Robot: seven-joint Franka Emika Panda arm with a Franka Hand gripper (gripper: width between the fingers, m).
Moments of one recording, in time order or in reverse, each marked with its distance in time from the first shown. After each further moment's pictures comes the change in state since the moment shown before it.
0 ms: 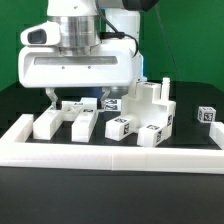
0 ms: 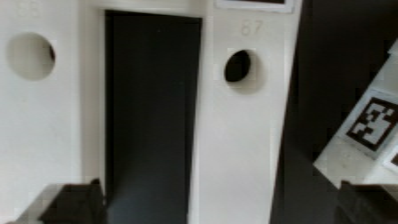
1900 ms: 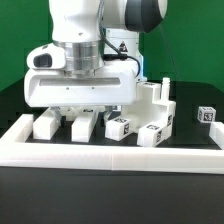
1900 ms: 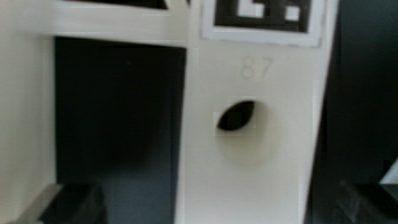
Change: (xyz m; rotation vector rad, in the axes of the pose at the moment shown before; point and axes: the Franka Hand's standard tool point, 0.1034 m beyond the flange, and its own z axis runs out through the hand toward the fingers) arm -0.007 -0.005 0.039 -0.002 -0.045 -0.008
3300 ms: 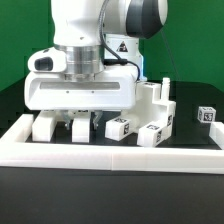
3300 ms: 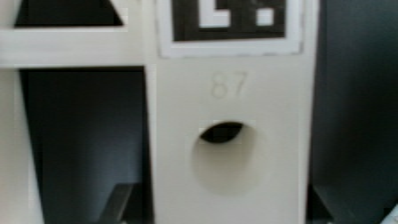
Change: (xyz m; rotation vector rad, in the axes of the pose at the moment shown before) arm 0.002 0.002 0.006 -0.021 0.028 -0.003
